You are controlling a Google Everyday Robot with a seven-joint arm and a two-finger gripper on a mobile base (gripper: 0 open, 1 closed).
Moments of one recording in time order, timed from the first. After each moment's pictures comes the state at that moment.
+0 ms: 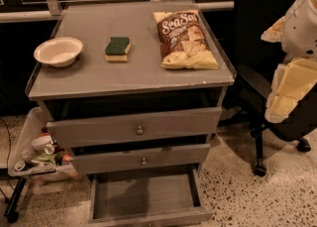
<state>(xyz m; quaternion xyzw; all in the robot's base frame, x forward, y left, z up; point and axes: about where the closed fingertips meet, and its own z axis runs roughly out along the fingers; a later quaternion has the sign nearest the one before) 0.438 -0.217 0.976 -0.60 0.78 -0.03 0.16</state>
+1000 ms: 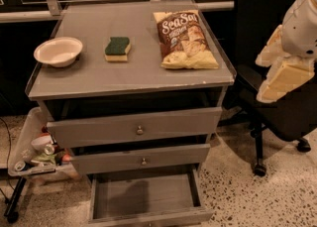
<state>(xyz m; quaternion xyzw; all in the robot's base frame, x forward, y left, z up) 0.438 -0.217 0.976 -0.60 0.78 -0.03 0.16</state>
